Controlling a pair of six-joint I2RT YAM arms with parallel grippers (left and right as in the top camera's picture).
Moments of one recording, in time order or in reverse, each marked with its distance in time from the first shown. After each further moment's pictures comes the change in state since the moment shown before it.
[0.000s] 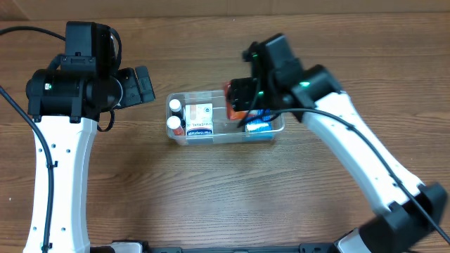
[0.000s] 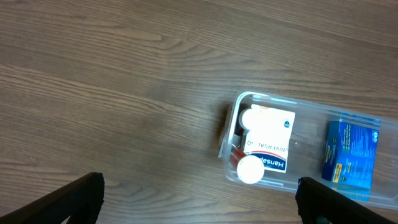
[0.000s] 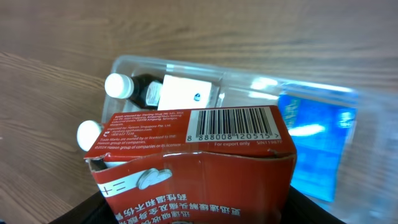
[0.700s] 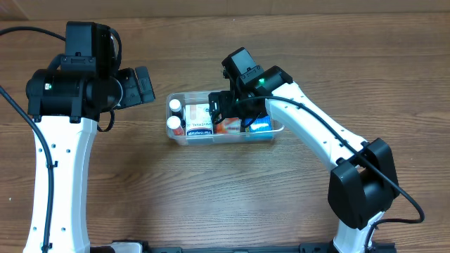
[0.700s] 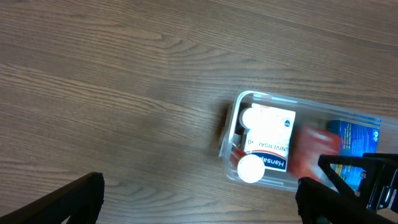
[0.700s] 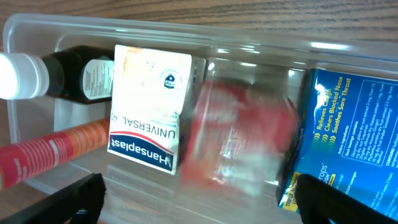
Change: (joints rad) left arm 0.000 0.000 0.000 -0.003 0.000 0.000; right arm 0.040 0.229 0.000 0.043 0.003 0.047
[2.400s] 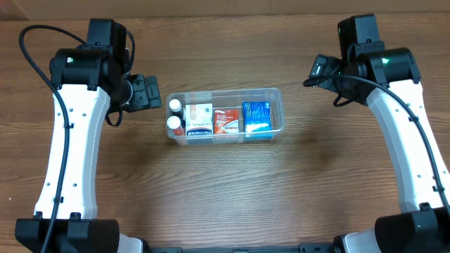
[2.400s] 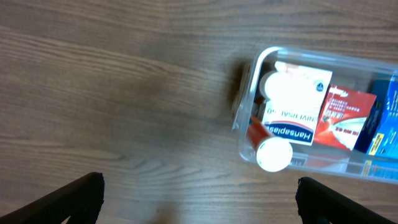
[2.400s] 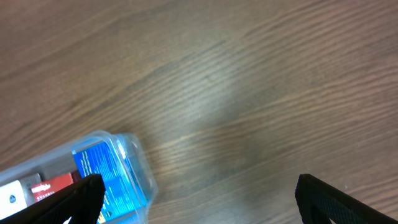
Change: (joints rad) left arm 0.000 0.150 -0.003 -0.093 0.023 0.034; right arm -0.444 -0.312 0.040 -0.307 0.337 0.034
